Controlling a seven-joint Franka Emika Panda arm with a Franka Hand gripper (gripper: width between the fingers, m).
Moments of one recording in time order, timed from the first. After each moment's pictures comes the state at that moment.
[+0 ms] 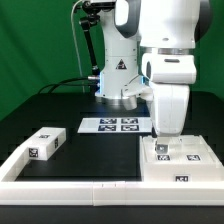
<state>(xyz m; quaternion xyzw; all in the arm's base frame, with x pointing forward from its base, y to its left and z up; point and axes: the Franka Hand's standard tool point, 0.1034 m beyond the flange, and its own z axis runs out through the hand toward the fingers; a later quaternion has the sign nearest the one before) 0.594 0.043 0.066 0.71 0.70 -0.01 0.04</state>
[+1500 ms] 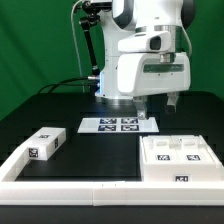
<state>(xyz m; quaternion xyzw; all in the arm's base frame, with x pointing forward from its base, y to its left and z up) 0.508 0.056 0.085 0.92 0.38 0.08 0.03</state>
